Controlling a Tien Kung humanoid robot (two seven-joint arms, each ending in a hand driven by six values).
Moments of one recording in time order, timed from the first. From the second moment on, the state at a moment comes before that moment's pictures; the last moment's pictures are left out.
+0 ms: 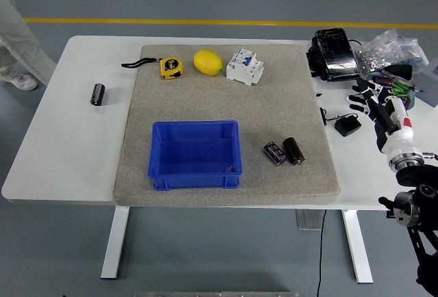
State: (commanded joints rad) left arm -0.17 0.11 -0.44 -0.21 0.38 0.32 0.12; right arm 0.20 -0.13 1.35 1.29 -1.20 -0.23 0.02
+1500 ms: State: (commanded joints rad) left arm -0.17 0.11 -0.45 -0.21 0.40 0.32 0.13; right arm 0.62 -0.41 0.64 1.19 -2.25 0.03 0.12
